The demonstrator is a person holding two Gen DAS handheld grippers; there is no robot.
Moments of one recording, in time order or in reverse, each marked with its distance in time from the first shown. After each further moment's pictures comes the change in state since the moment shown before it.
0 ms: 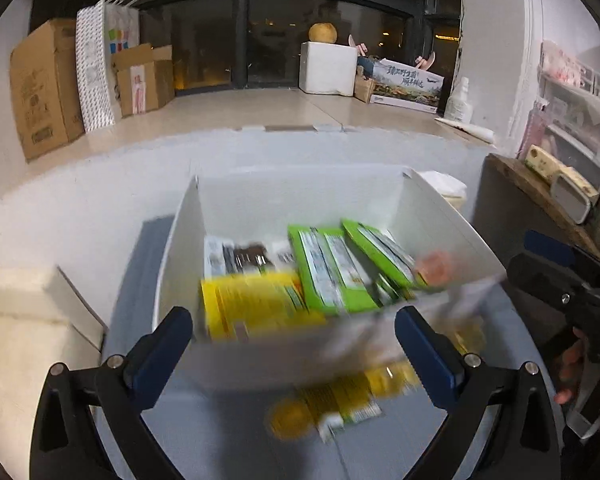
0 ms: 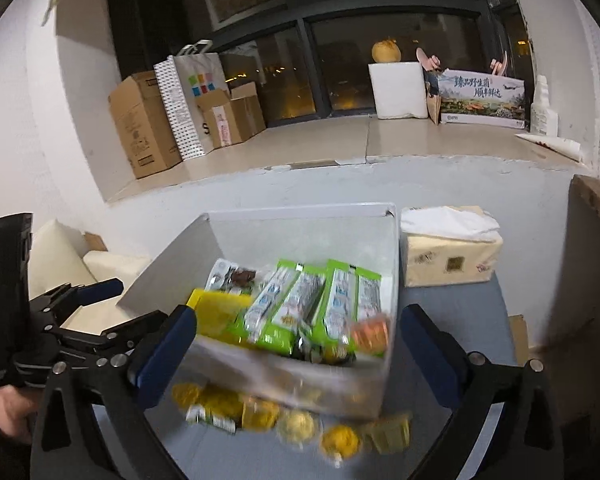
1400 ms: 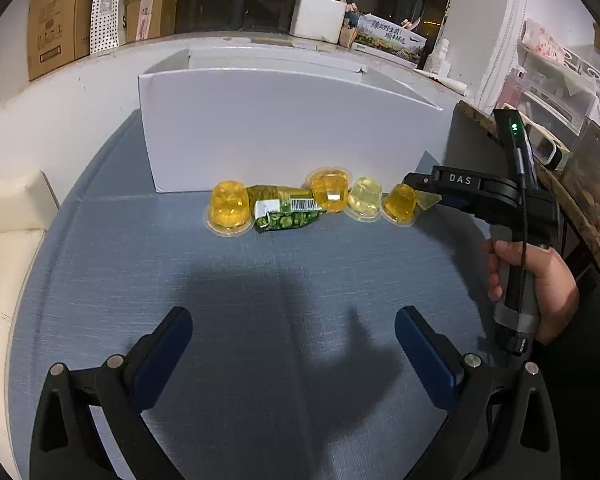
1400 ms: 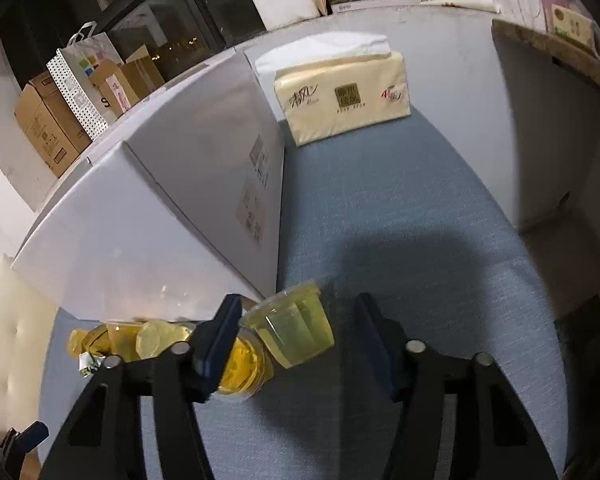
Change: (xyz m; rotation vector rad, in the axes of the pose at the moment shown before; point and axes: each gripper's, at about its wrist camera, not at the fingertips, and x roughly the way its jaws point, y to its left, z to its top) left arm -0.032 -0.031 -0.146 -0.069 0.134 -0.075; right arm 0.067 -0.083 -0.089 0.300 0.197 -0.115
